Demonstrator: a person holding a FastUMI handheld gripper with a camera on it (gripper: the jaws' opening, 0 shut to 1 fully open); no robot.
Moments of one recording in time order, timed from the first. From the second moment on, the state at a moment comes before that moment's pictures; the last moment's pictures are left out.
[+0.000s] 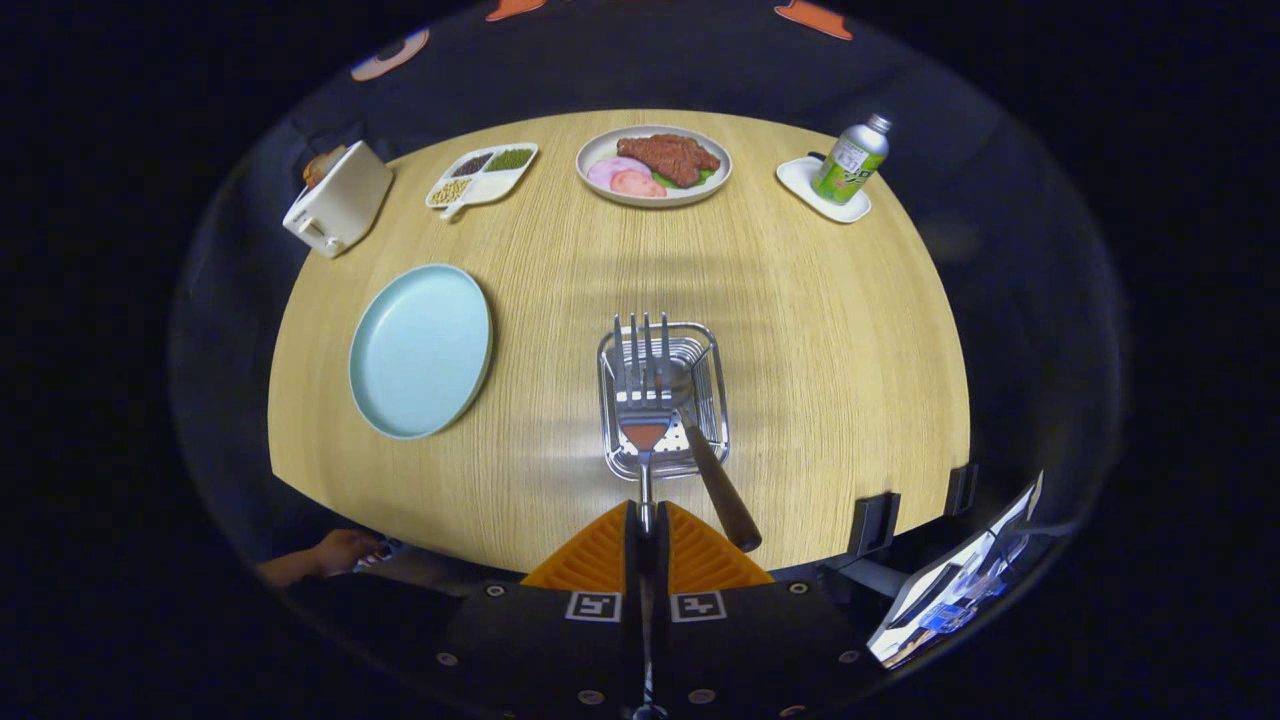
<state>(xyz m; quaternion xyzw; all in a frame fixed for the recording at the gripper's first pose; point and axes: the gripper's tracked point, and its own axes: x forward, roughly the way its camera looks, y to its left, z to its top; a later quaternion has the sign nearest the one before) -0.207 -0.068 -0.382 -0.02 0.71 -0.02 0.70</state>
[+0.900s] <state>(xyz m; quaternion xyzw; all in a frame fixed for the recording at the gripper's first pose) -0.186 -0.082 -0.375 0.01 0.71 0.00 0.71</state>
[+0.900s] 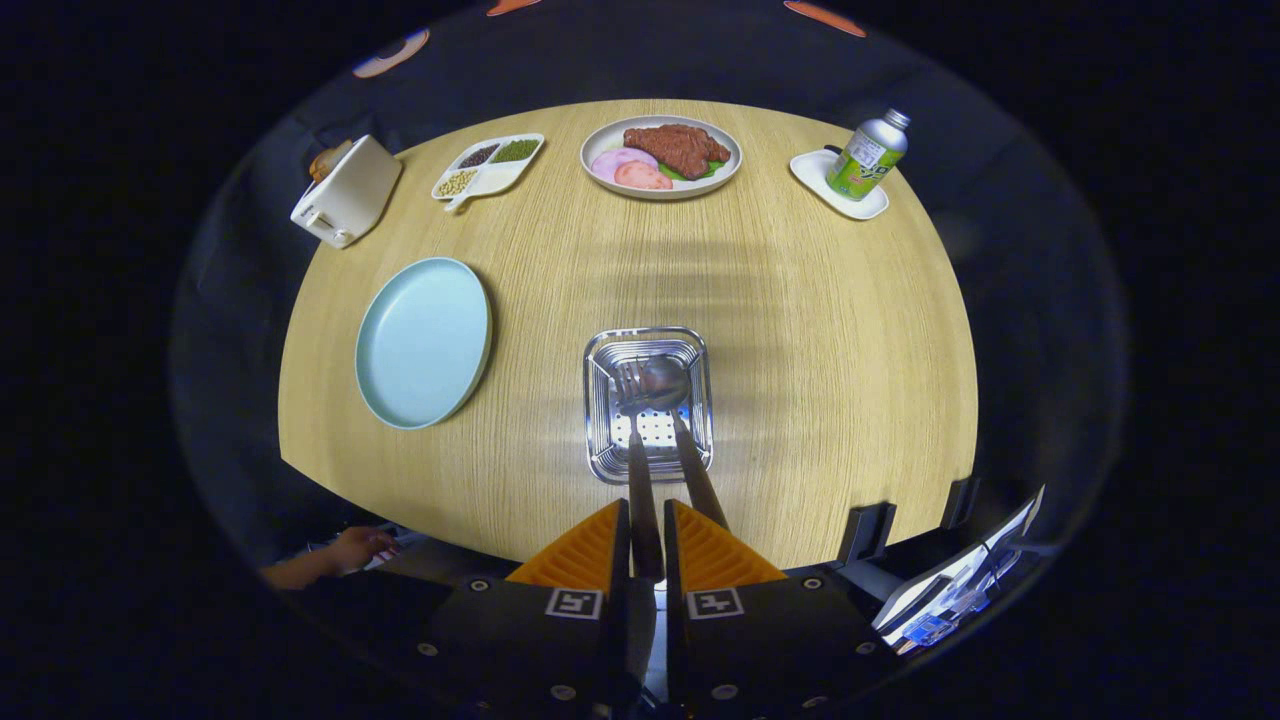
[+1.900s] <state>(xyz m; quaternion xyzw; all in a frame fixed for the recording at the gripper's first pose) 0.003 -0.105 -0.083 0.02 0.13 -0.03 0.99</state>
